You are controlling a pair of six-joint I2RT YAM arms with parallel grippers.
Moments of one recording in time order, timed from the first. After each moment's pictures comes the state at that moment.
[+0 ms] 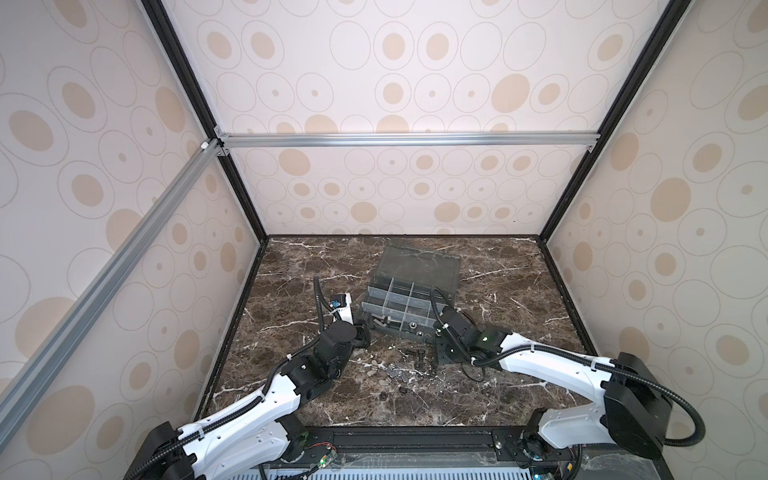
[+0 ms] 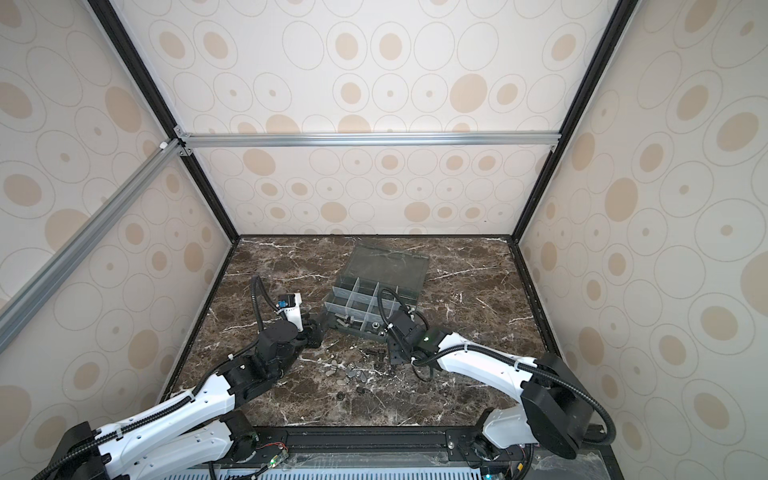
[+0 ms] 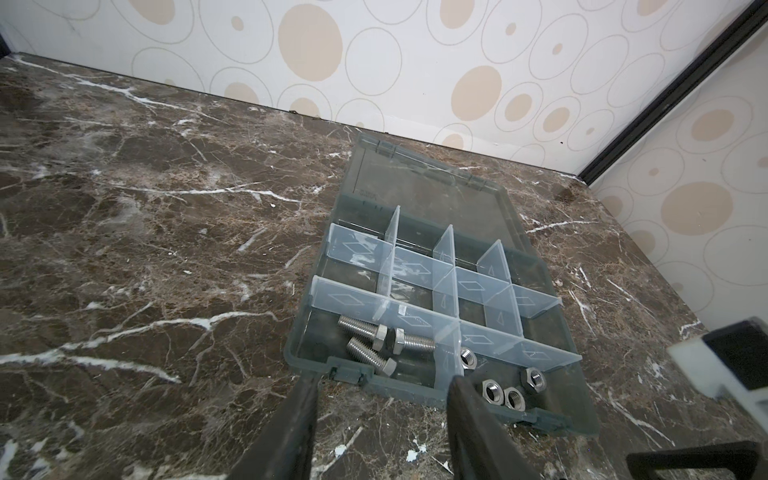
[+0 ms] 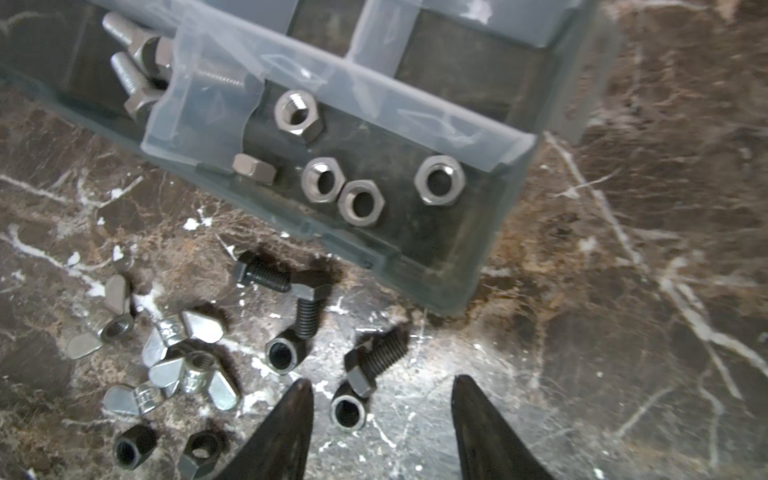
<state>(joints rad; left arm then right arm) -0.77 0.90 0.49 0.00 -0.47 -0.56 0.86 1.38 0.83 -0.55 0.15 0.69</state>
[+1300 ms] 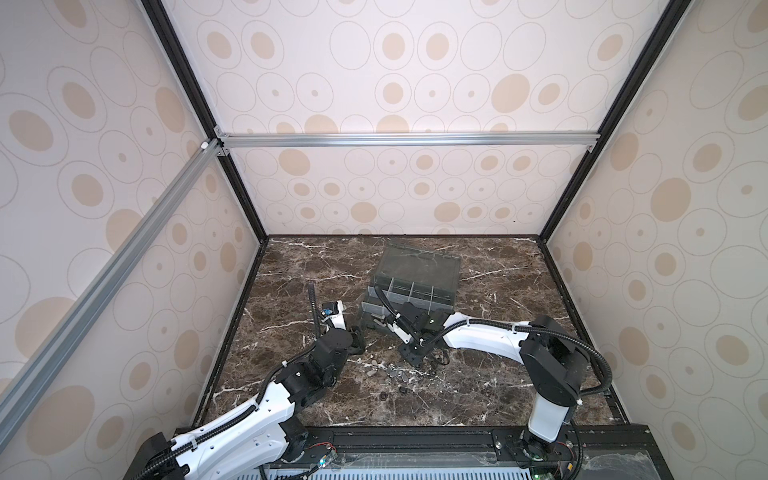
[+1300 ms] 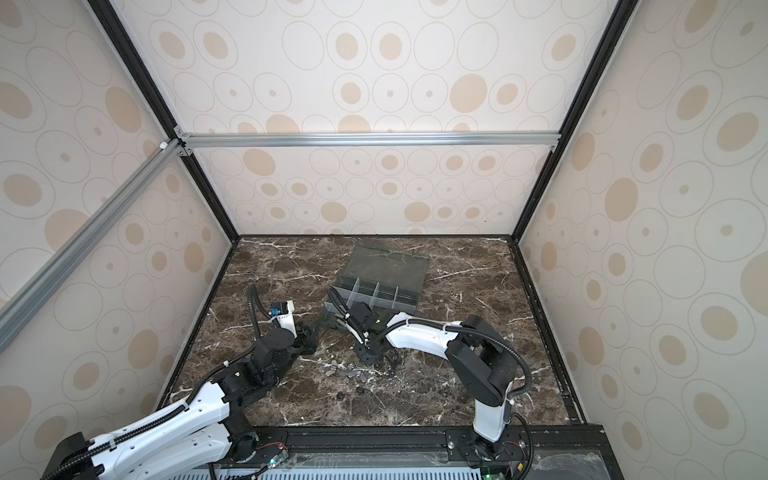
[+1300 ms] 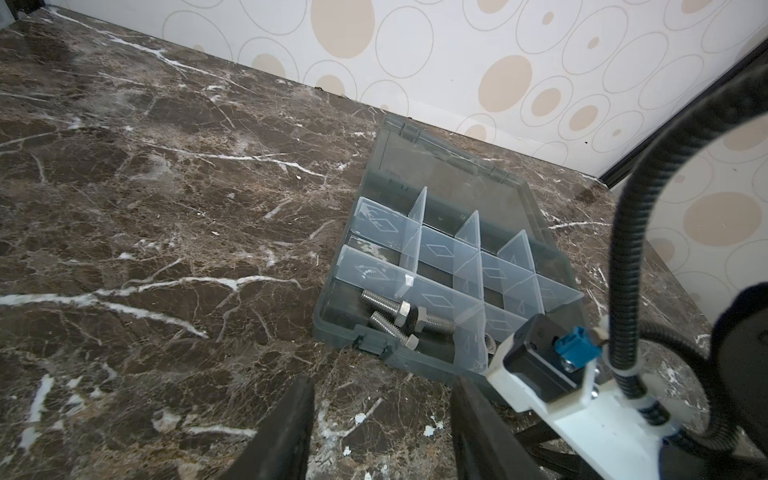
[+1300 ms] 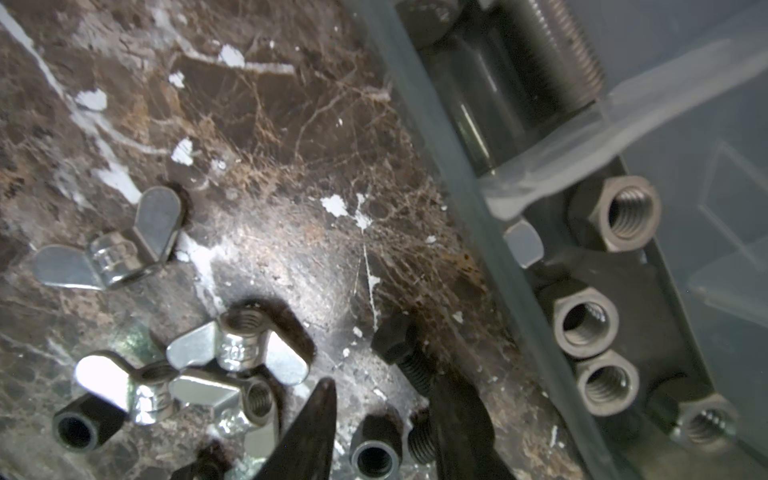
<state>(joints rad) -0.77 0.84 0.43 -0.06 -0.49 -0.63 0.92 1.82 1.19 -0.64 0.02 0.15</state>
